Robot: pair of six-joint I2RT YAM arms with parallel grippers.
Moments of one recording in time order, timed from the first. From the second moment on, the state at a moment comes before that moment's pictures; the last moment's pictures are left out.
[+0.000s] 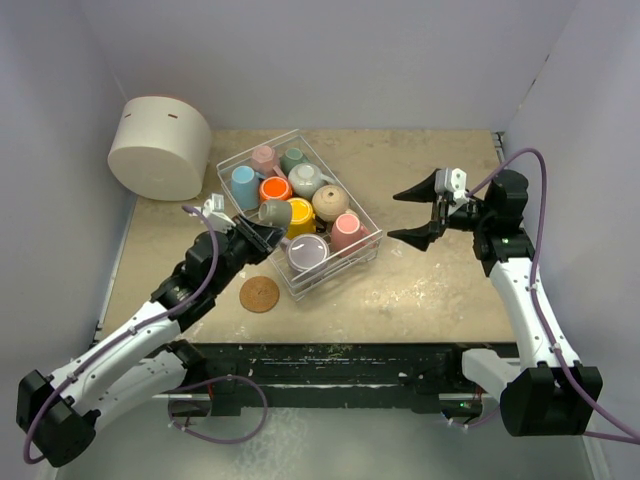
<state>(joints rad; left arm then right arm) -0.66 0.81 0.59 0.04 -0.19 -1.06 0.00 1.05 0.90 -0.04 -1.33 -0.36</state>
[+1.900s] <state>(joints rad) -0.56 1.43 0.92 -0.28 -0.41 -0.69 -0.01 1.05 0.90 -0.04 -1.32 -0.35</state>
